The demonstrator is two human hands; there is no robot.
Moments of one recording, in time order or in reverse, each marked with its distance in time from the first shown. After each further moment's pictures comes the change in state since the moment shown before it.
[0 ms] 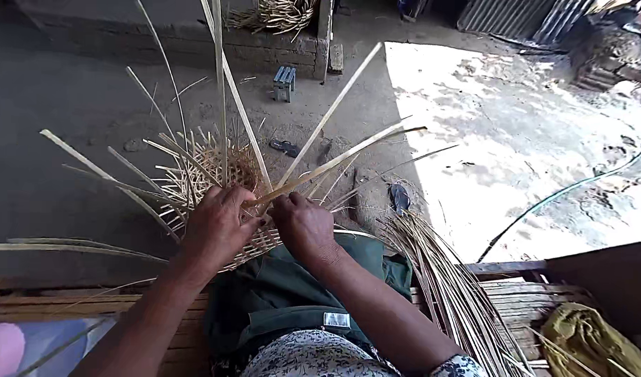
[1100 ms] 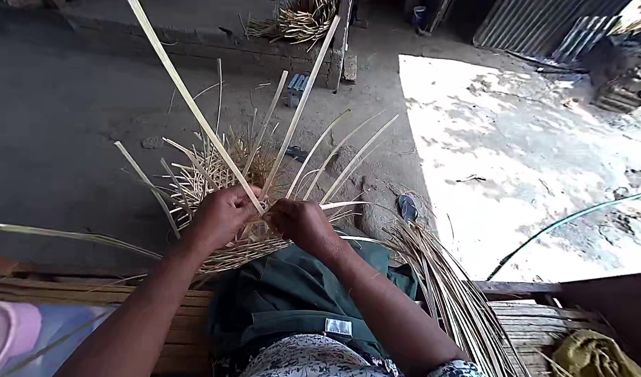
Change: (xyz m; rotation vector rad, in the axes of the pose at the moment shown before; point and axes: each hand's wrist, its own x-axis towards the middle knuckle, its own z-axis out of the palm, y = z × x) left_hand 0.009 -0.020 -0.012 -0.462 -0.155 -0.350; right_hand 0.021 0.011 -0.004 0.621 -0.417 0.006
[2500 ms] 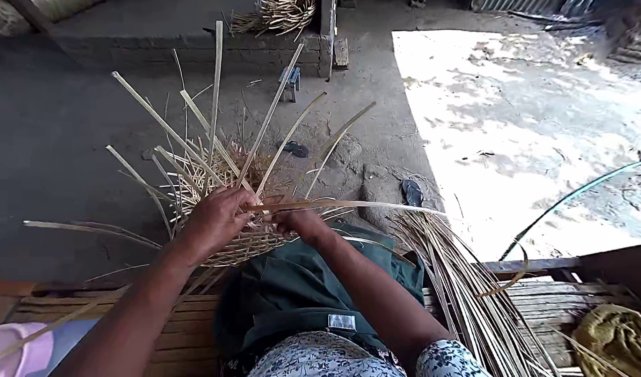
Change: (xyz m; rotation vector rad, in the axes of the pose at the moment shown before) left_hand 0.018 -0.006 0.005 0.494 -0.088 0.407; right_hand 0.015 0.058 0.018 0.859 -0.071 0.346
